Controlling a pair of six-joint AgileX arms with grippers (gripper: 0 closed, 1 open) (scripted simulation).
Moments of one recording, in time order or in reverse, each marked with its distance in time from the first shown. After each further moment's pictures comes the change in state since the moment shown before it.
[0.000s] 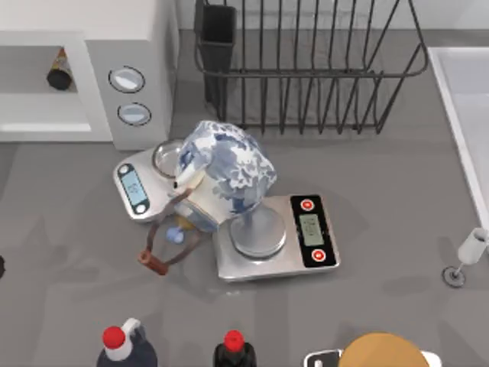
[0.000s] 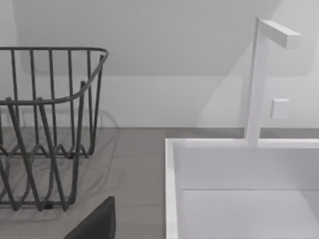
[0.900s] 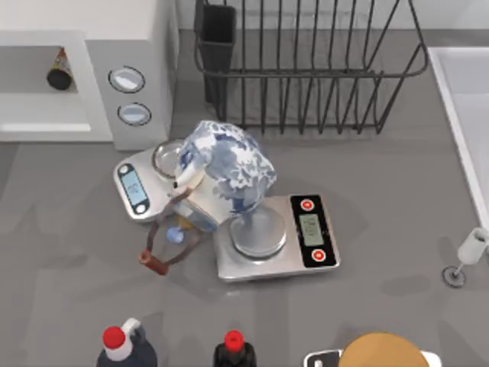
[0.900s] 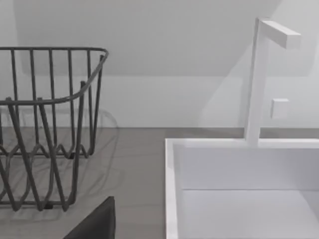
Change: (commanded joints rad) left arm 0.227 0.147 0.064 0.085 0.226 0.002; right arm 0.000 0.000 0.000 0.000 0.000 0.000
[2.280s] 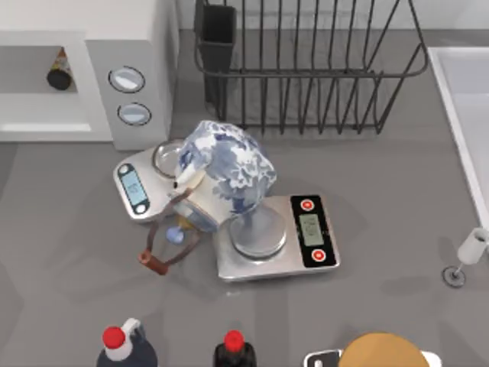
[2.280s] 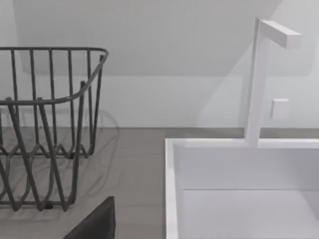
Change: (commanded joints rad) left arm 0.810 1.465 1.074 -0.655 0.418 0.872; right arm 0.000 0.000 0.000 0.000 0.000 0.000
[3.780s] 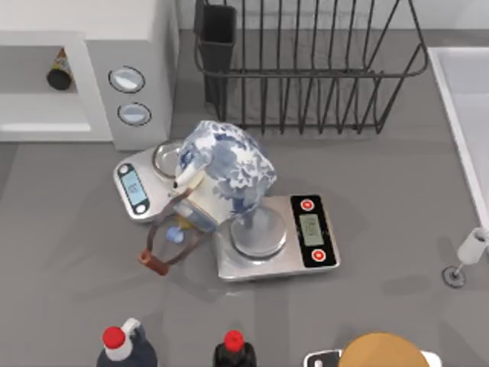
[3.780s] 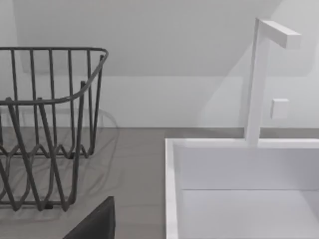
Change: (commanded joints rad) left arm 0.016 0.229 -0.179 0.322 0.032 0.056; right arm 0.000 0.000 0.000 0.000 0.000 0.000
